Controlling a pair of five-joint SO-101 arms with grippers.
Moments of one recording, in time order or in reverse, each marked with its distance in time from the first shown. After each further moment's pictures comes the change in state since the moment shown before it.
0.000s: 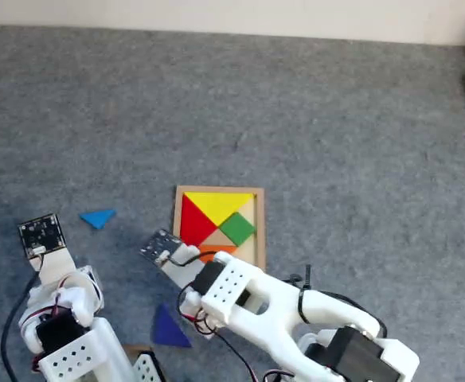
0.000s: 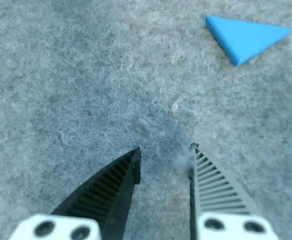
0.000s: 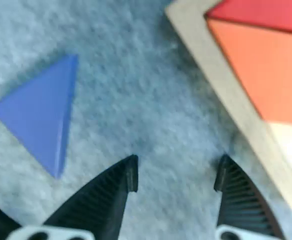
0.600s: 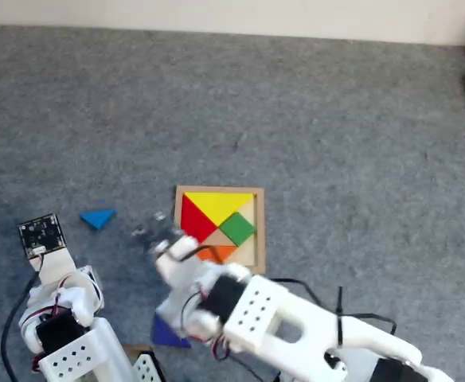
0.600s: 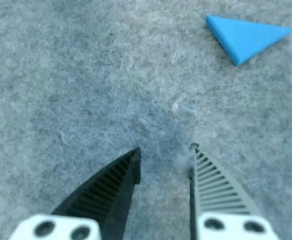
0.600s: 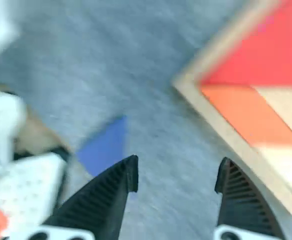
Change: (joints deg) left arm 0.0 0.0 0.0 0.0 0.0; right arm -7.3 -20.1 -0.7 -4.7 -12.1
